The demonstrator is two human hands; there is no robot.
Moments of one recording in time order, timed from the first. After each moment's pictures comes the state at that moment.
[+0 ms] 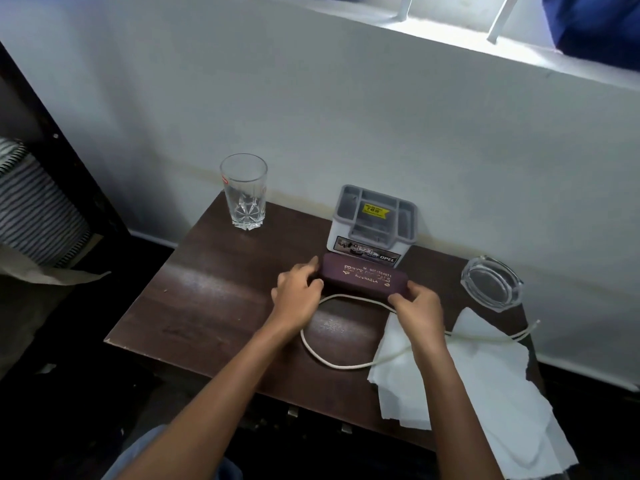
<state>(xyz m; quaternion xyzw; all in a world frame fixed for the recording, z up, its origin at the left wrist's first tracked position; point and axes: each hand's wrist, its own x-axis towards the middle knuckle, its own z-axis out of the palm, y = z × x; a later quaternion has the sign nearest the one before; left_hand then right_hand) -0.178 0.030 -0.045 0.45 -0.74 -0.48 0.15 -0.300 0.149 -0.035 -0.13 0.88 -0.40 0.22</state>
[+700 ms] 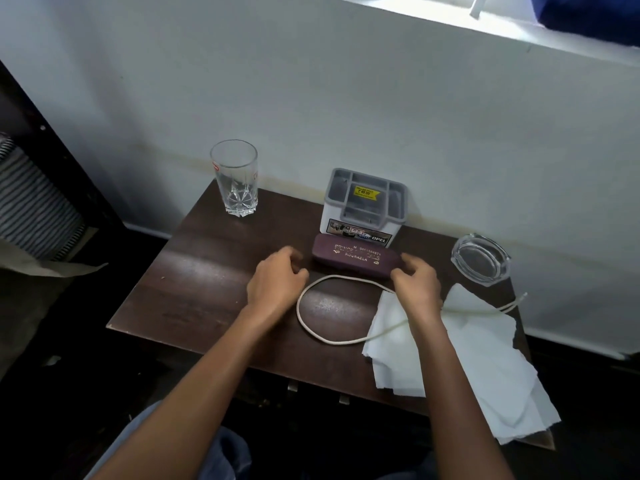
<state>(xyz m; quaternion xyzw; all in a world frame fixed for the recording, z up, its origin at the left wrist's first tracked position) -0.160 0.025 -0.046 0.49 -0.78 -0.38 0.11 -0.304 0.156 -0.019 -0.12 0.89 -0.39 0.18</state>
